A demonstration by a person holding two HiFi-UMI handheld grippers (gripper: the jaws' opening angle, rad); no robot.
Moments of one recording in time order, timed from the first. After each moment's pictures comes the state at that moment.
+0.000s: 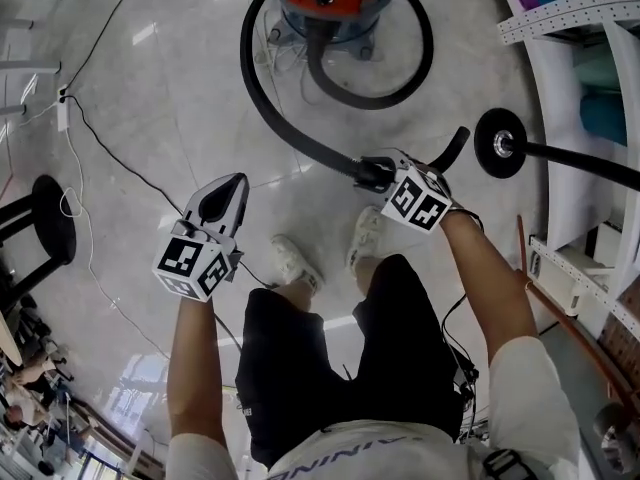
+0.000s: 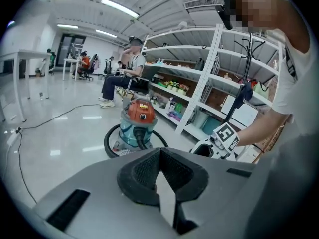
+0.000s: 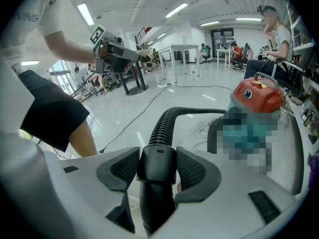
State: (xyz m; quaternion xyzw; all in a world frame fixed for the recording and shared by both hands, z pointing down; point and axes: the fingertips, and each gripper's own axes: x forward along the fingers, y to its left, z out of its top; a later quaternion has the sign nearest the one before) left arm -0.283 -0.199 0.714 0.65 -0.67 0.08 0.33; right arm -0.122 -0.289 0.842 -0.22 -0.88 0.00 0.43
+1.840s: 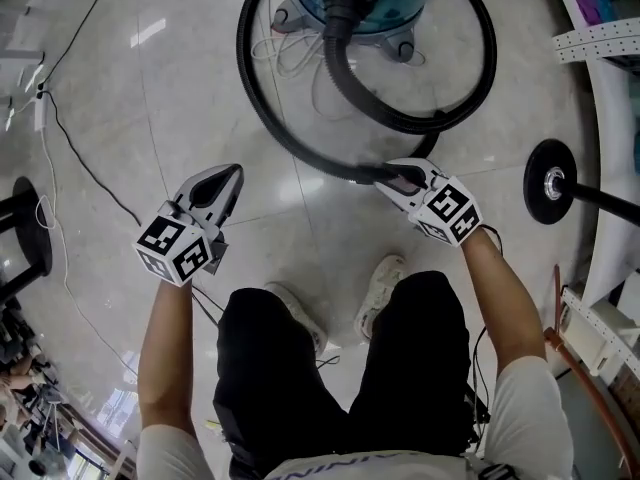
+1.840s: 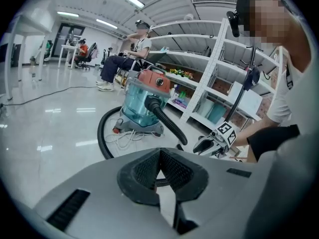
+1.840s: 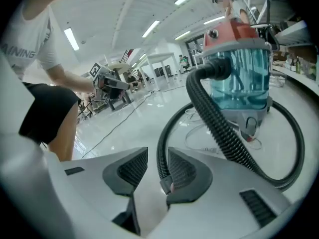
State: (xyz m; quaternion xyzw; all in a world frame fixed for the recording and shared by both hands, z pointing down) left arm -0.342 -0.228 0.984 0.67 -0.65 0.07 0.35; right arm -0.154 -0.350 1.082 -0.16 -0.92 0.11 0.34
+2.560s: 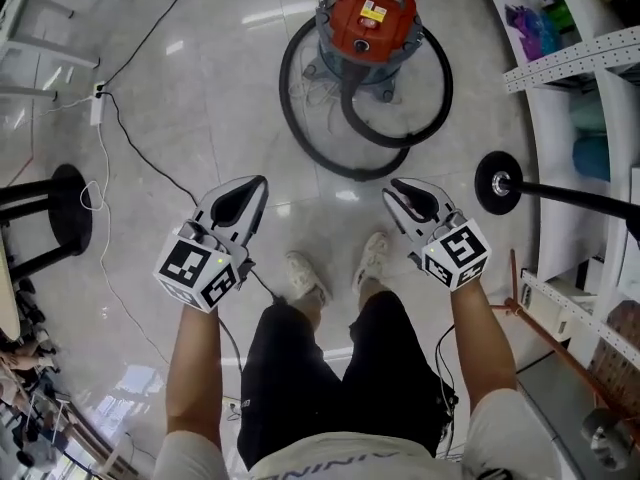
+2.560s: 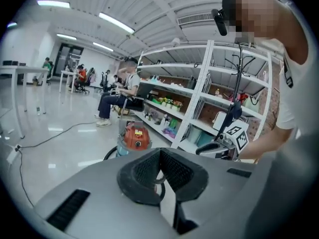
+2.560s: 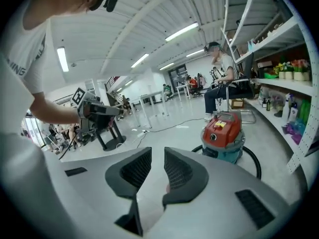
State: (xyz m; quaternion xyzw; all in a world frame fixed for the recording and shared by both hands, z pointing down) left arm -0.321 -0.189 0.558 0.68 -0.68 0.04 0.27; right arm -0.169 -0.303 0.617 -0.02 -0.96 0.13 0.23
